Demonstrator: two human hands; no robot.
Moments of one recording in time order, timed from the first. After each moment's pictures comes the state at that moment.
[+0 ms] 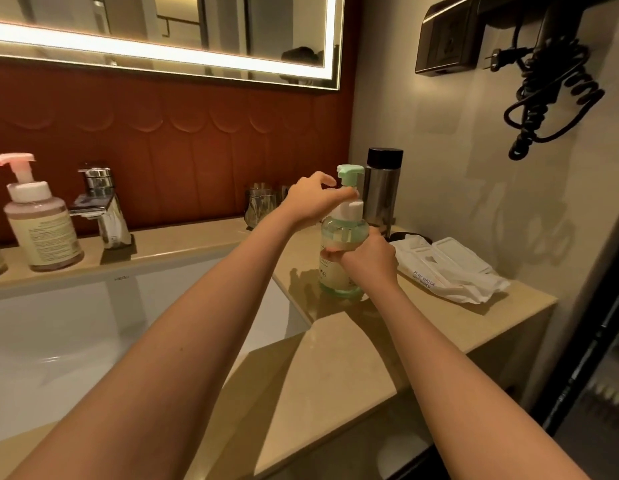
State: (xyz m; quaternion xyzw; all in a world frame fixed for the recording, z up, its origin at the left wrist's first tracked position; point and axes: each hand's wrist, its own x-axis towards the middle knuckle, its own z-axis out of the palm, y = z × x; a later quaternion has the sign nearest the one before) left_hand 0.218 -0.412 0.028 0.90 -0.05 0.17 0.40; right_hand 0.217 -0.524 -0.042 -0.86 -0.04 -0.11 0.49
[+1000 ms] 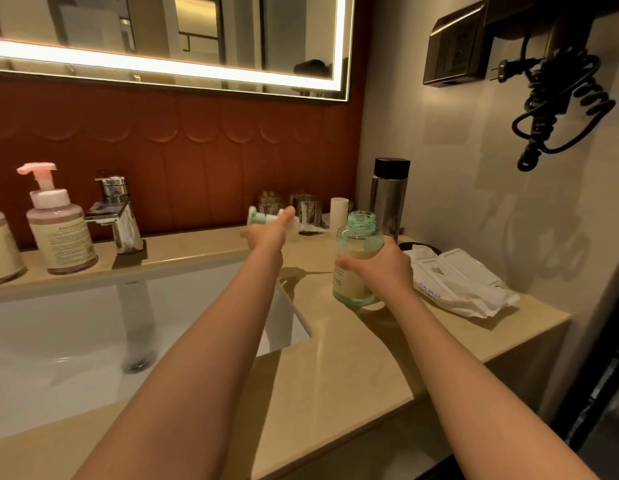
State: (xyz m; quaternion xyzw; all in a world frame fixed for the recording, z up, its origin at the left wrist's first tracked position) left_hand 0.234 -0.374 -0.018 0.52 0.27 0.27 0.76; right_hand 0.228 -0.544 -0.040 -0.87 -0.05 -0.09 0.48
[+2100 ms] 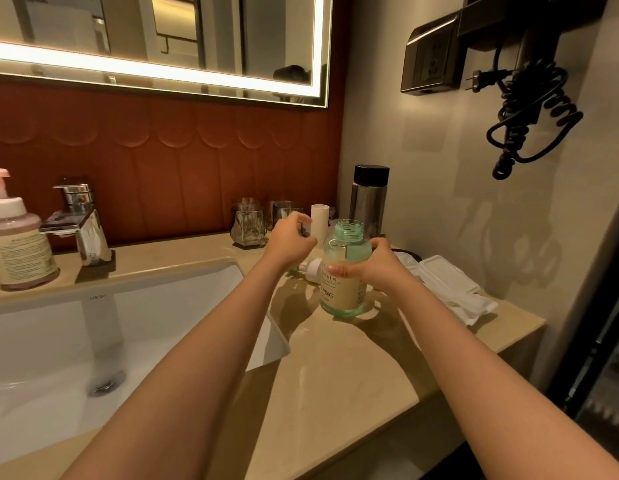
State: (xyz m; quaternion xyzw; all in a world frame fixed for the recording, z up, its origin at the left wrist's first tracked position) left_hand 0.250 -0.410 -0.017 0.89 0.03 0.23 0.39; right_hand 0.241 -0.564 -0.019 -0.84 -0.06 0.04 0.54
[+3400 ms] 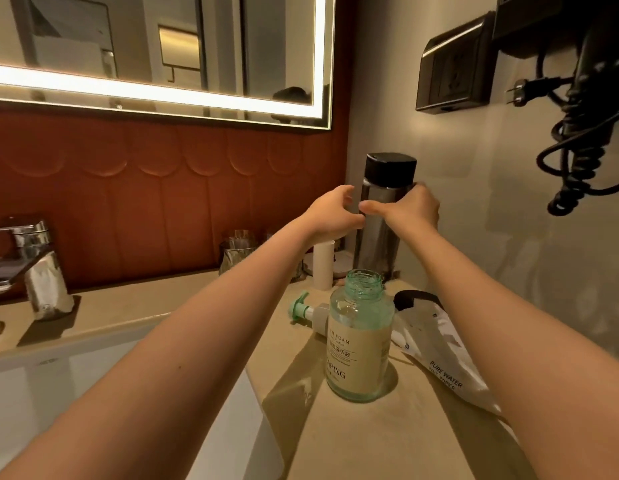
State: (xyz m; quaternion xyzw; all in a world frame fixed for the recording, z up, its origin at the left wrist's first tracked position) left_hand 0.333 -0.430 0.067 0.90 -0.10 0.17 0.39; right_hand 0.361 -0.554 0.066 -0.83 -0.04 -0.25 0.50
